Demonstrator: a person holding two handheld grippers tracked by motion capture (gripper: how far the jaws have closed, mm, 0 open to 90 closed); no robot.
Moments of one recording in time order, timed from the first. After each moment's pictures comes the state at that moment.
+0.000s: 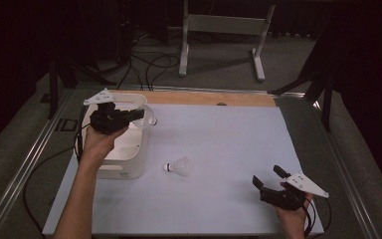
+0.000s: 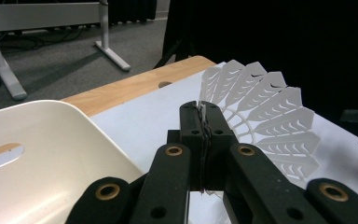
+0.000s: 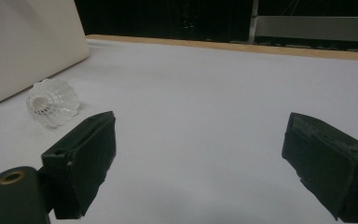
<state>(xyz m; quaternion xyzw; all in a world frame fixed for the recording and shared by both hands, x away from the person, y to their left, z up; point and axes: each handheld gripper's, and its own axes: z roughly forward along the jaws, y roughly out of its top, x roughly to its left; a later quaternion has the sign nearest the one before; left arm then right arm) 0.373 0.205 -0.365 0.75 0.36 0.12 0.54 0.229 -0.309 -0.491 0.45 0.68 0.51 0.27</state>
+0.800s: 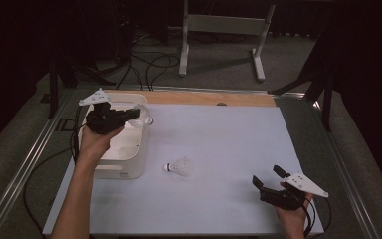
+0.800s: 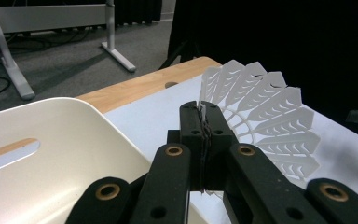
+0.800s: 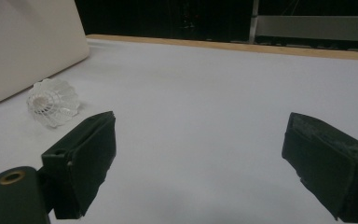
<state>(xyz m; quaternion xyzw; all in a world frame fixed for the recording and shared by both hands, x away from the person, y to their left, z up) 0.371 0.214 -0.364 0.75 0.36 0.13 0.53 0.229 -0.309 -0.491 0.45 0.68 0.51 0.27</state>
